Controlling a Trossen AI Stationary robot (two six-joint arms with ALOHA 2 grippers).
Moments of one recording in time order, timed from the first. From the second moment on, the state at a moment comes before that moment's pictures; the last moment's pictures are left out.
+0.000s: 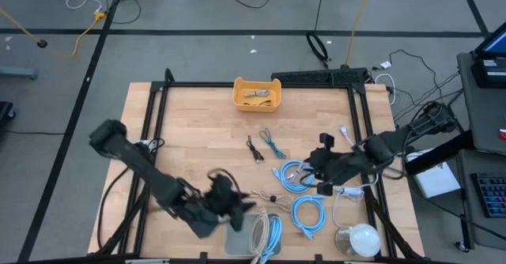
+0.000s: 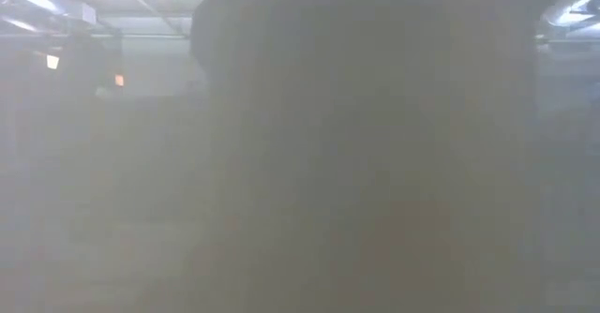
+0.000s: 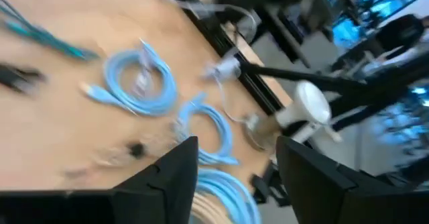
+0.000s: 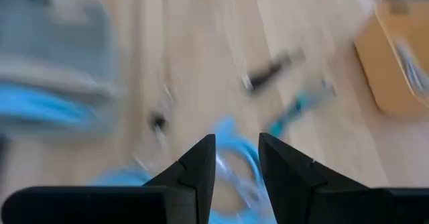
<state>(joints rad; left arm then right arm) -0.64 1.68 1.47 -0.42 -0.75 -1.25 0.48 1.21 1.17 -0.91 0.42 0.45</state>
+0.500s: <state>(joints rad) -0.51 1.50 1.47 -0.97 -0.54 -1.20 0.47 1.22 0.69 -0.36 0.17 0.74</state>
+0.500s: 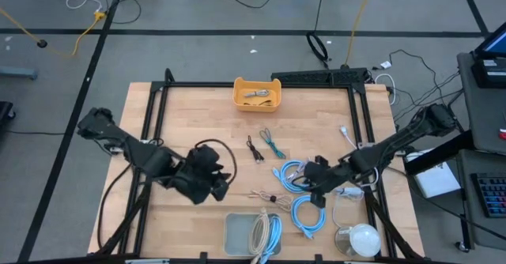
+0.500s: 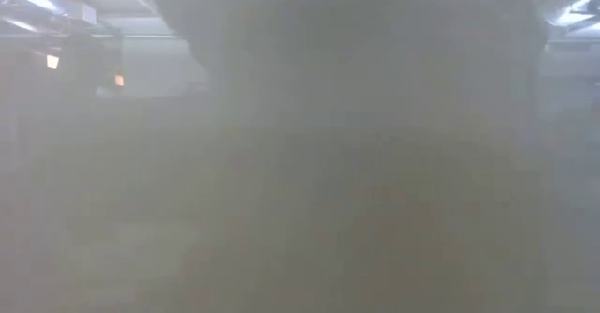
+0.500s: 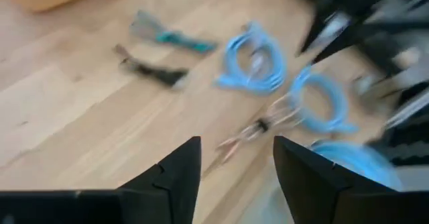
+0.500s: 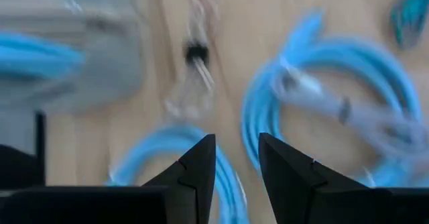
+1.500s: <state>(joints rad) -0.41 1.50 1.36 -0.87 -0.34 -1.05 0.23 1.39 0.69 -0.41 0.19 -0.11</state>
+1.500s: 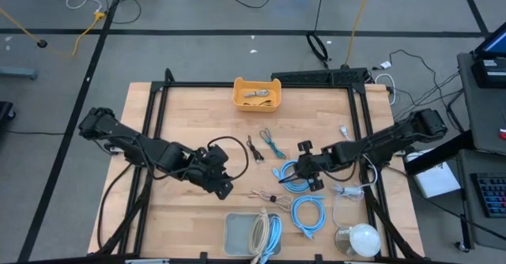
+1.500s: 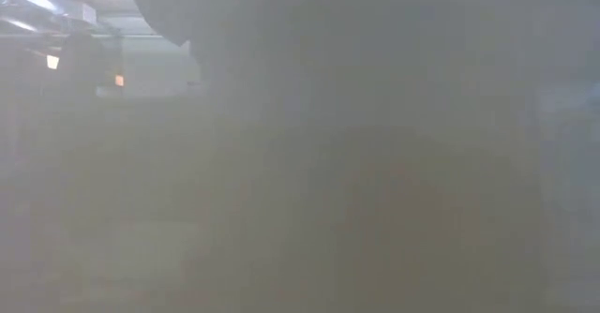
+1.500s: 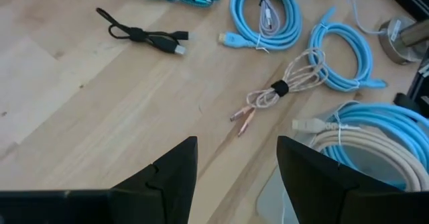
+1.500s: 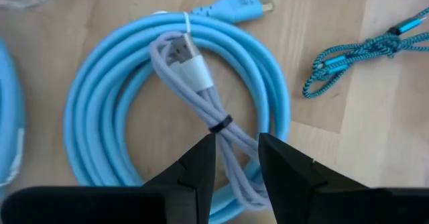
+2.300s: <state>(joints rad) -0.38 1.50 1.36 -0.87 -0.34 -1.03 0.21 1.50 0.72 -0.32 0.13 0.01</state>
